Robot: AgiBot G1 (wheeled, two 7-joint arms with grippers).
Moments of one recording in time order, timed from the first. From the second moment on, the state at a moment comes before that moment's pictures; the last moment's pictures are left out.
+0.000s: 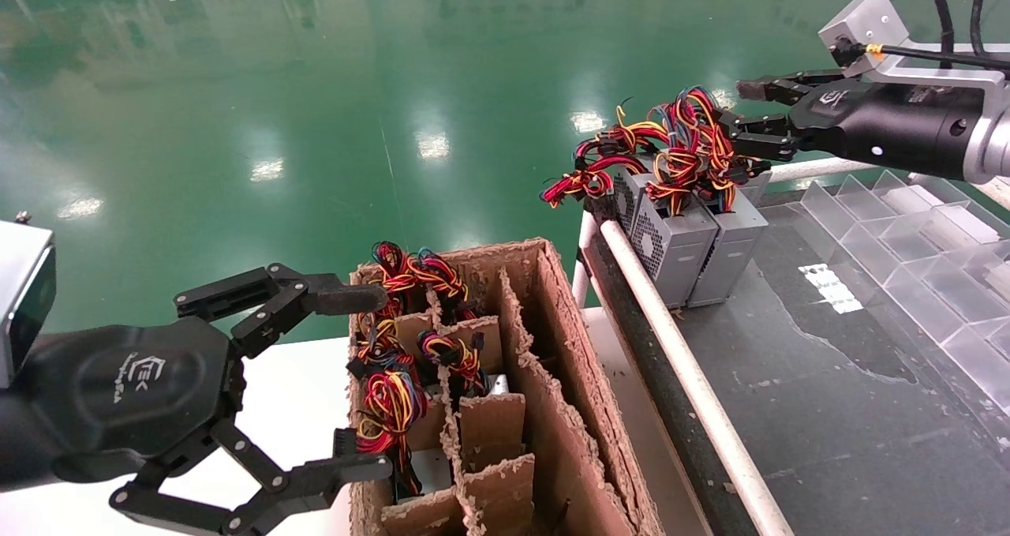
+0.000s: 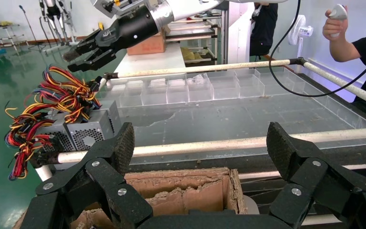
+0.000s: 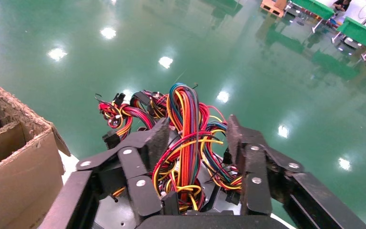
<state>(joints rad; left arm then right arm) -1.09 0.58 0.35 -1.27 0.68 1.47 -0.15 1.92 -1.00 -0.51 0.01 -1.31 -1.16 -0.29</state>
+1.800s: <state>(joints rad) -1.09 0.58 0.35 -1.27 0.68 1.47 -0.15 1.40 -0.73 -0.34 0.83 -0.90 -1.46 0.02</state>
